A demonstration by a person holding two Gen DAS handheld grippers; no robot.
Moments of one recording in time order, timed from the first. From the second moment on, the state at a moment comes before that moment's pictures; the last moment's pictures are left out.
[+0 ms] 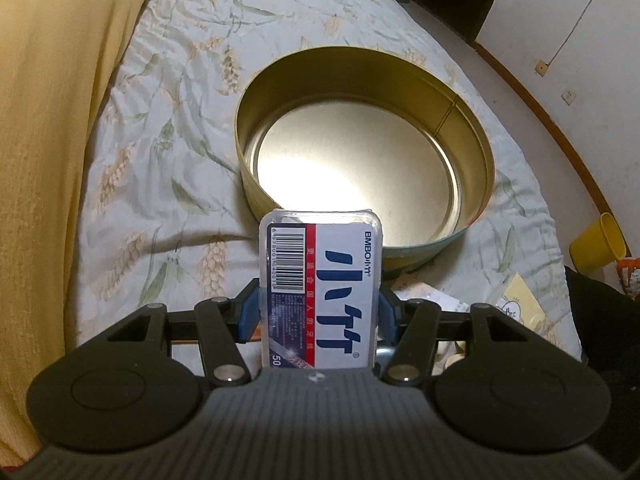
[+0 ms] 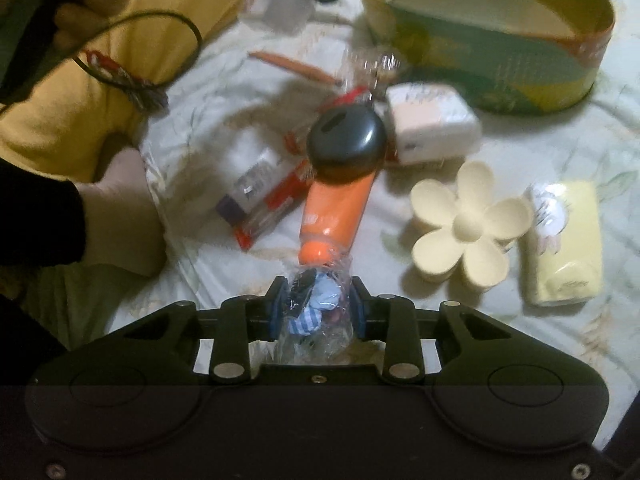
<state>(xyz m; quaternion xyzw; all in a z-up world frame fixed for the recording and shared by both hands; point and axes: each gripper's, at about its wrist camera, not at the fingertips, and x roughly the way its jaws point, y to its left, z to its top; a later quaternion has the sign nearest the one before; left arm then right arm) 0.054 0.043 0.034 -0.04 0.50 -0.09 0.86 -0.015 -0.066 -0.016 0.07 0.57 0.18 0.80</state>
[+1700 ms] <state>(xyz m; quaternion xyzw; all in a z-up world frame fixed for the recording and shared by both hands) 0.132 0.021 0.038 -0.04 0.47 -0.08 0.88 -0.002 -0.105 0.018 0.09 0.53 0.13 0.83</state>
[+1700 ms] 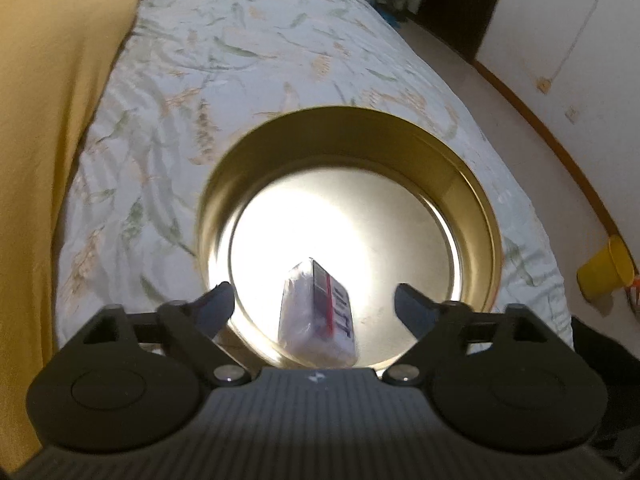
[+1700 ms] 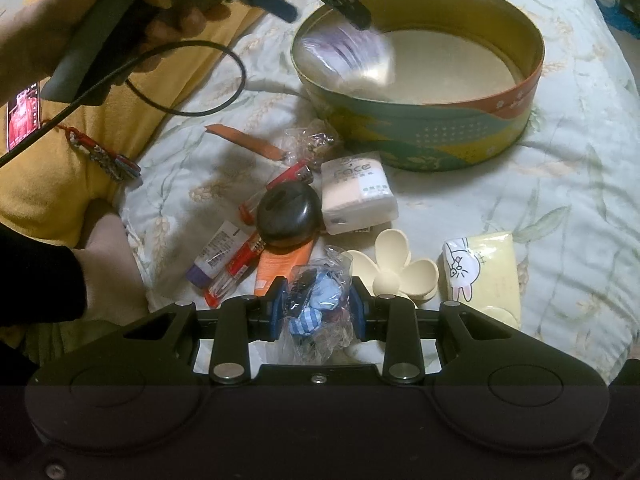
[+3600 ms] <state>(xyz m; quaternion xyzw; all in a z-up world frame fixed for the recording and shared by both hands) 0.070 0.096 -0.055 0.15 0.53 -0.23 0.80 0.015 -0.122 0.040 0.11 0.50 0.08 0.85</state>
